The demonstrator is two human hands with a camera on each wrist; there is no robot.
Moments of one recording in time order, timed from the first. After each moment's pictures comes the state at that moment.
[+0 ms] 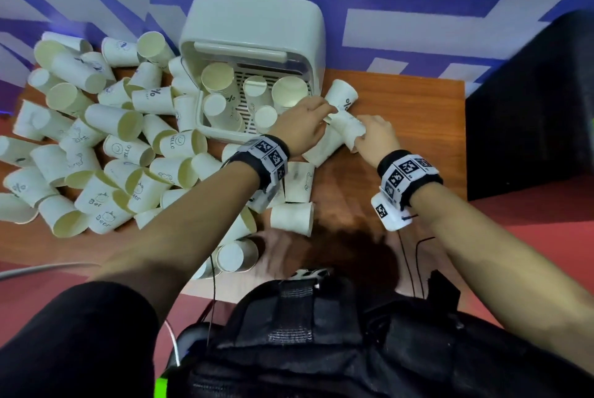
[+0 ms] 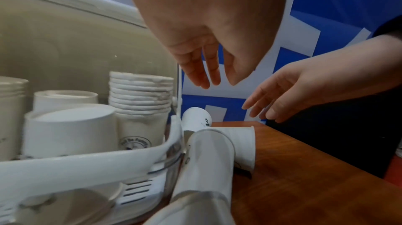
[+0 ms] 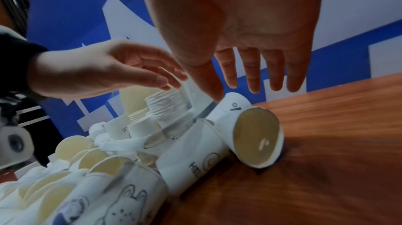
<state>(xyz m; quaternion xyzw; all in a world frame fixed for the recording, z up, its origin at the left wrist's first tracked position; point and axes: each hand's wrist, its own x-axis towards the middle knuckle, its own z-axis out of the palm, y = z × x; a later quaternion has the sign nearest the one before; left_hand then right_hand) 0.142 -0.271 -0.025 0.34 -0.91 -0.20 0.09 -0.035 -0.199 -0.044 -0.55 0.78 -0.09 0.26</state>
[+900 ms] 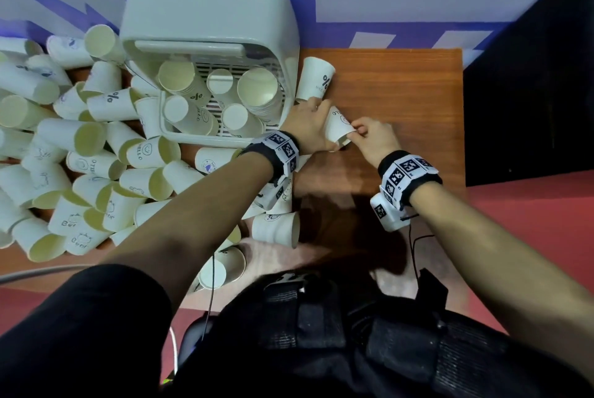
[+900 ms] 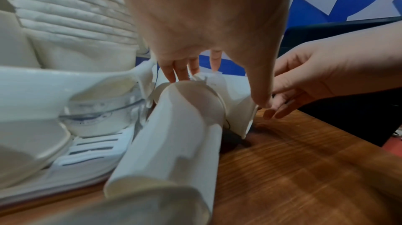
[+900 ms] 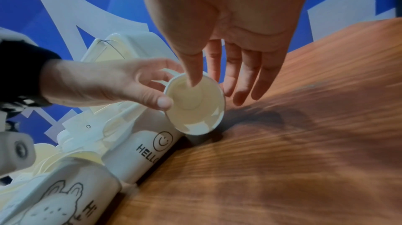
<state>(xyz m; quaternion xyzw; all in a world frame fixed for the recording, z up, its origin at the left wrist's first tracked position) 0.073 -0.286 -0.081 0.40 -0.88 -0.24 -0.10 -0.073 -0.197 -0.085 -0.46 0.79 -0.17 0.37</state>
